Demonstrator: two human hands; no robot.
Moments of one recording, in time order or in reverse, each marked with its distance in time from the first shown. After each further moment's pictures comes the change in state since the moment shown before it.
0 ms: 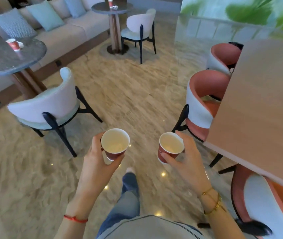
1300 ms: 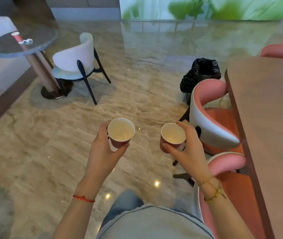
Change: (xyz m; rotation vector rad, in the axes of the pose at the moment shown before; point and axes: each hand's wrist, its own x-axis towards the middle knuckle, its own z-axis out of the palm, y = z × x) left_hand 0.931 0.044 0.430 -0.128 -0.322 0.291; right_hand 0.891 0.201 -0.049 -0.069 0.295 0.163
